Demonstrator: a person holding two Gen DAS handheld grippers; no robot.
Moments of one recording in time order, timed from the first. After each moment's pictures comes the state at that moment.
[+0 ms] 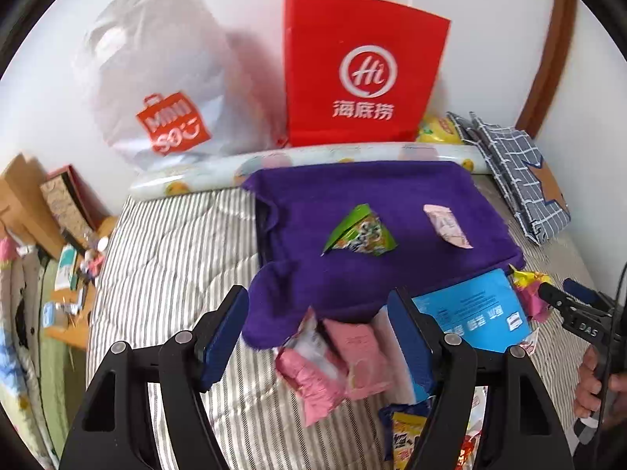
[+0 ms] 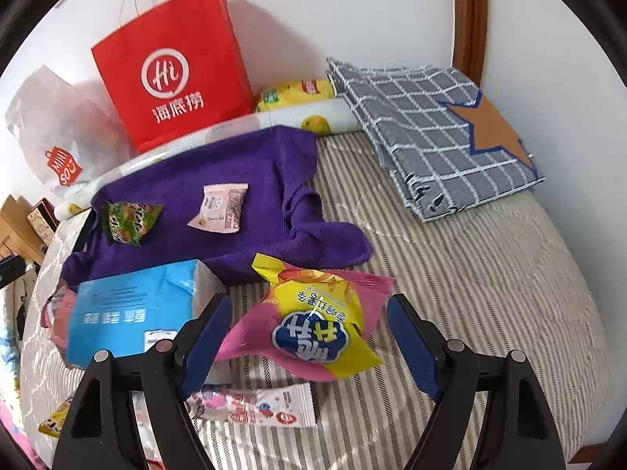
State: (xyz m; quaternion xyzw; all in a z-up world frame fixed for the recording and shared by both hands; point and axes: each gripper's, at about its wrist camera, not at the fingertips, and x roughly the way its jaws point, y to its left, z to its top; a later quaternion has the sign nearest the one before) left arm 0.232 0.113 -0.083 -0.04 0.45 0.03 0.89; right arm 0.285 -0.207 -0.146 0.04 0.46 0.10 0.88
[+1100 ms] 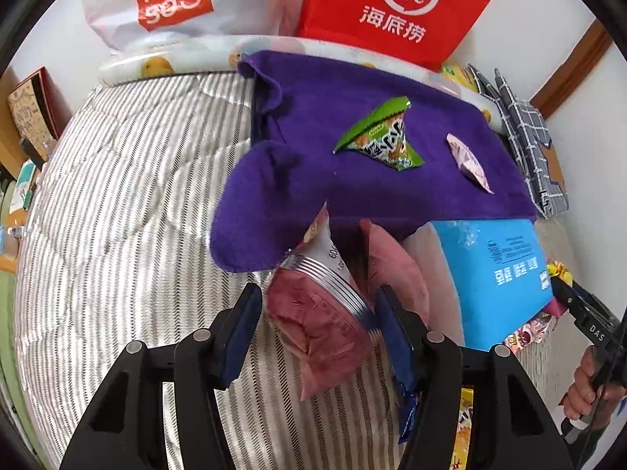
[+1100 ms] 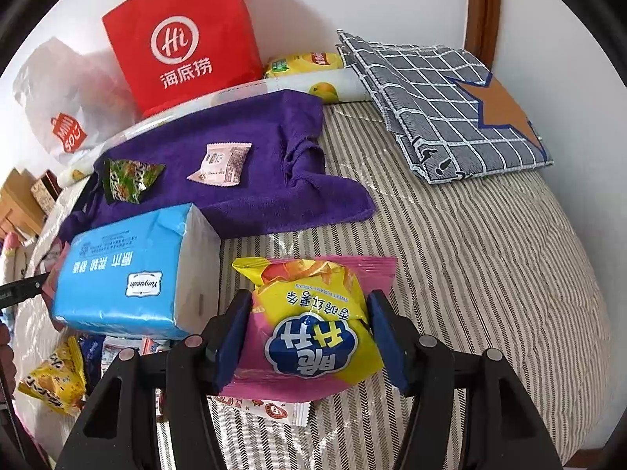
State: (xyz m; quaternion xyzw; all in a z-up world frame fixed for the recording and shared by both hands) left arm 0.230 0.131 -0.166 -0.13 0.54 0.00 0.83; right arm 0.264 -0.208 -0.163 0.01 0.48 0.12 0.87
